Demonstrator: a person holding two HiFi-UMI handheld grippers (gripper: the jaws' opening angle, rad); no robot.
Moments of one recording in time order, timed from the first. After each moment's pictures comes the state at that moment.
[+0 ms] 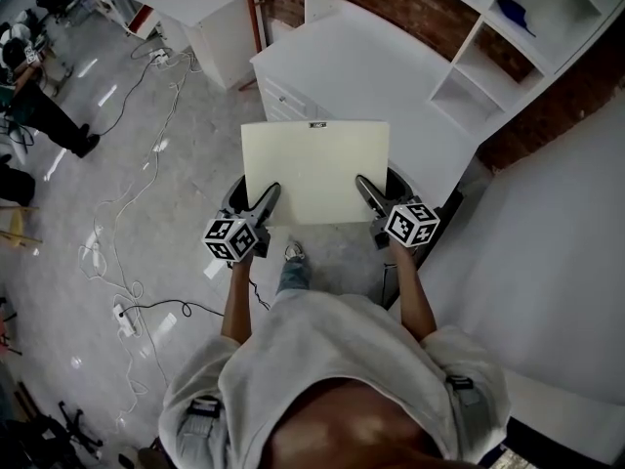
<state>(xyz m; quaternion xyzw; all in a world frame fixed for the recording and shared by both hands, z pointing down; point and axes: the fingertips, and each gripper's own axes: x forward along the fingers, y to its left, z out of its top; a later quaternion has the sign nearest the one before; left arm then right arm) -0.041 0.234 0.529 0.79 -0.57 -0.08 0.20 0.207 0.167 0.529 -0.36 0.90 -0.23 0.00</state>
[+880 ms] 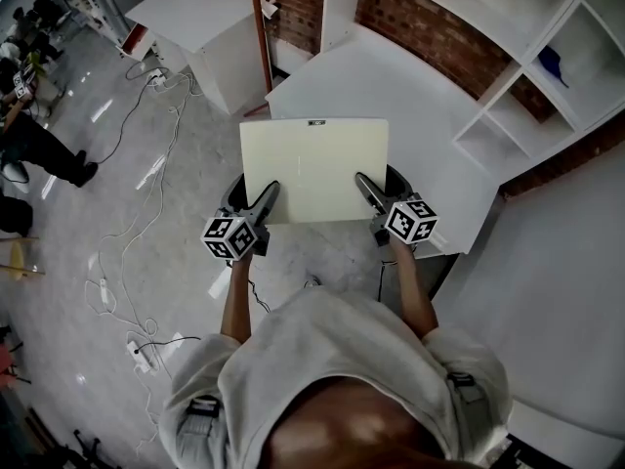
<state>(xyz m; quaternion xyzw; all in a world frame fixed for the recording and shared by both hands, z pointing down) -0.190 0.049 0.513 0.81 -0.55 -0.09 0.19 0.060 -0.012 0.511 -0.37 0.90 -0.22 0.01</state>
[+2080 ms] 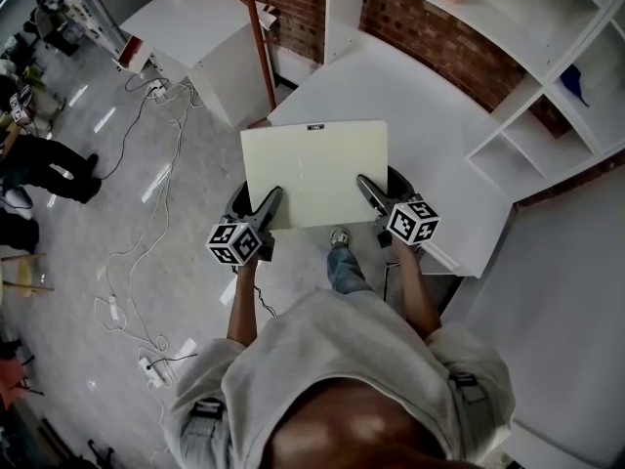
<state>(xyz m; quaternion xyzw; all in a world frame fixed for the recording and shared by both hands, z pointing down) -0.217 -0.051 0.537 0.80 -0.56 -0.09 0.21 0.032 -0.114 0.532 -0.38 0.90 -0.22 0.01</state>
